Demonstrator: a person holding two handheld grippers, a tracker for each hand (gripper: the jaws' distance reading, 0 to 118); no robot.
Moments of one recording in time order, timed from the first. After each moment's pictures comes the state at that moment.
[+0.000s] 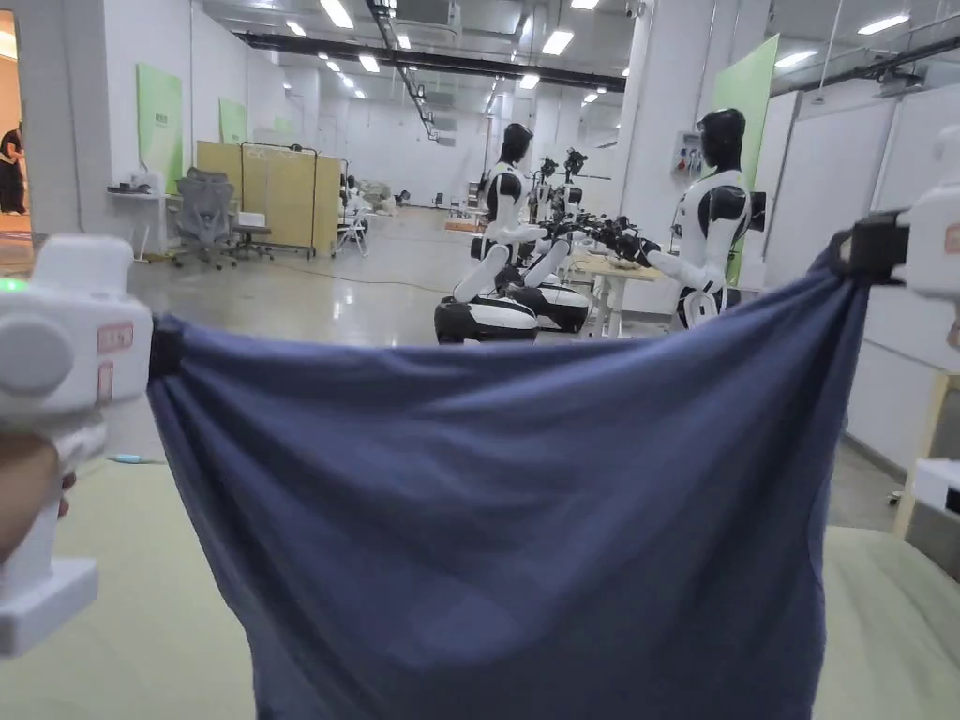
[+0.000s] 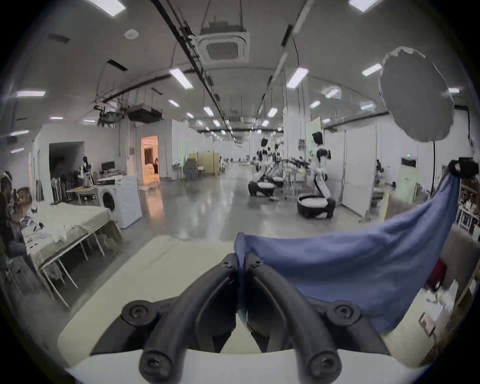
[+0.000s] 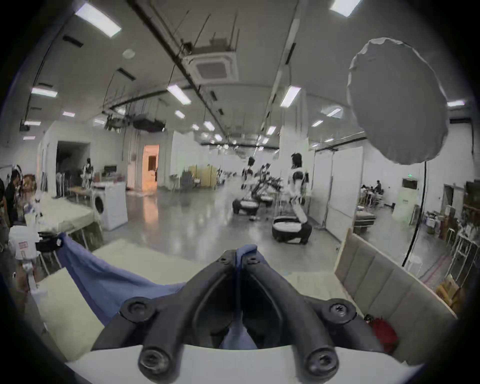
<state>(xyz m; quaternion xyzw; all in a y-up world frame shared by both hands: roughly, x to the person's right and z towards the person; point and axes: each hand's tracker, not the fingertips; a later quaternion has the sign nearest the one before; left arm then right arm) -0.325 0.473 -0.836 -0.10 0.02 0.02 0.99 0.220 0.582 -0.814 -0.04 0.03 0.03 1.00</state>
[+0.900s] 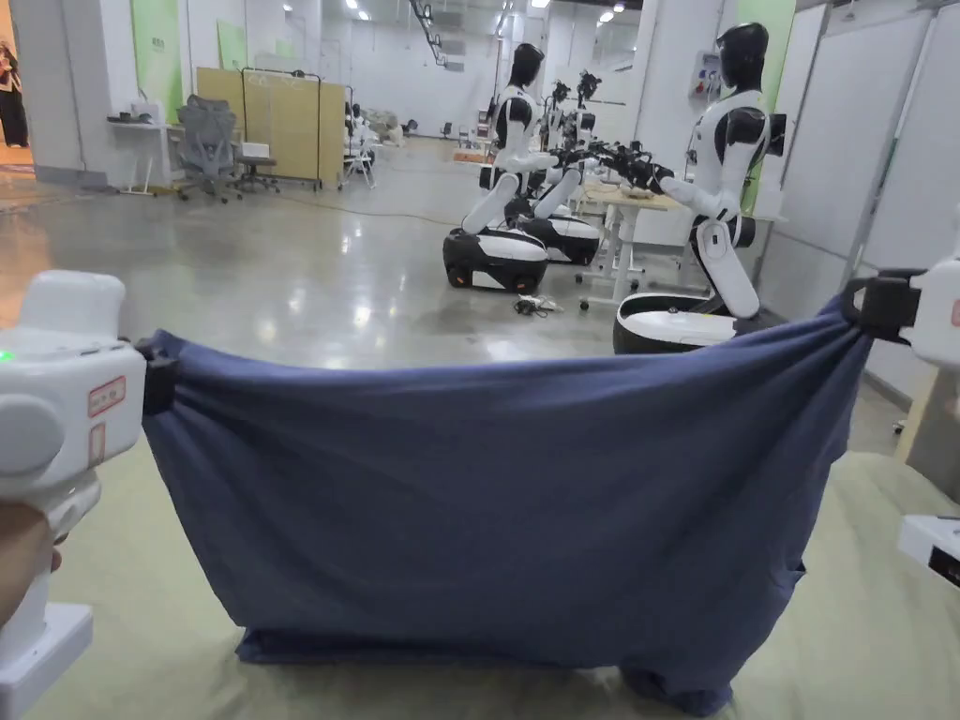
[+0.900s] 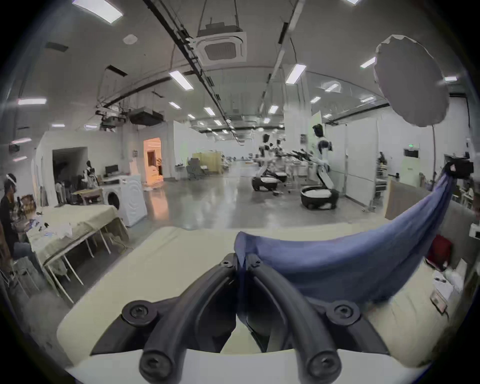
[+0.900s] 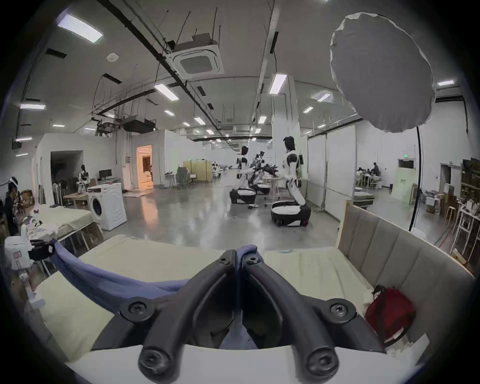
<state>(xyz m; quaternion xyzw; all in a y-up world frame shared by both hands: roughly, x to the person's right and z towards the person) -0.326 0.360 -0.779 -0.14 0.01 -0.01 0.99 0.247 0.450 -0.783 -0.10 0.03 0.01 1.00</state>
